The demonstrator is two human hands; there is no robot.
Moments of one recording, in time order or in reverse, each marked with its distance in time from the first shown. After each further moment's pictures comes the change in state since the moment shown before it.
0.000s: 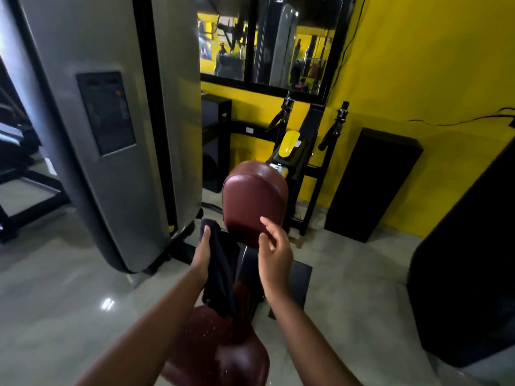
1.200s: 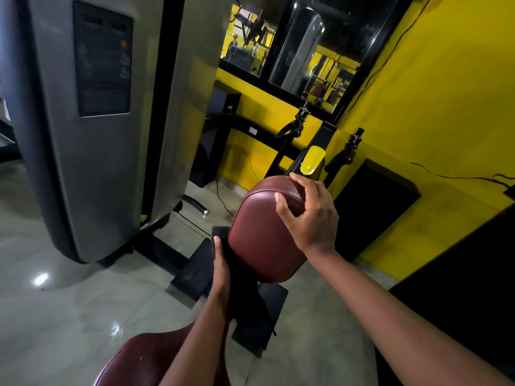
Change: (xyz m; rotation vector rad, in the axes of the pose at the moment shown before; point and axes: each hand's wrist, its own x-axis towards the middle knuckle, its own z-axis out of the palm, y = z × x) left_hand 0.077 -0.043 0.046 -0.379 -0.254 -0.032; right_hand 0.146 -0.014 0.029 -0.814 -0.011 -0.804
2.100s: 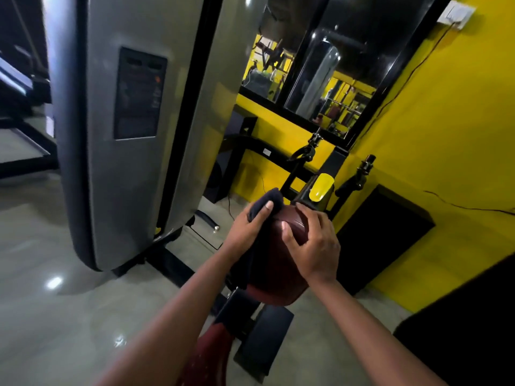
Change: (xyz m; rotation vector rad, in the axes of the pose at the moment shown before) left_hand -0.037 0.130 0.079 0.671 -0.171 0.543; right_hand 0.000 -0.001 -0.003 -0.002 -0.044 0.011
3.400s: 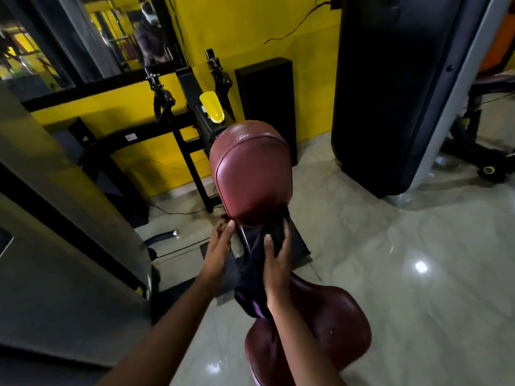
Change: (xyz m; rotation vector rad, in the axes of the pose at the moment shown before) left_hand -0.034 -0.062 -0.091 0.086 -0.691 -0.360; right_hand -0.140 -0.161 0.119 0.646 0.691 1.315
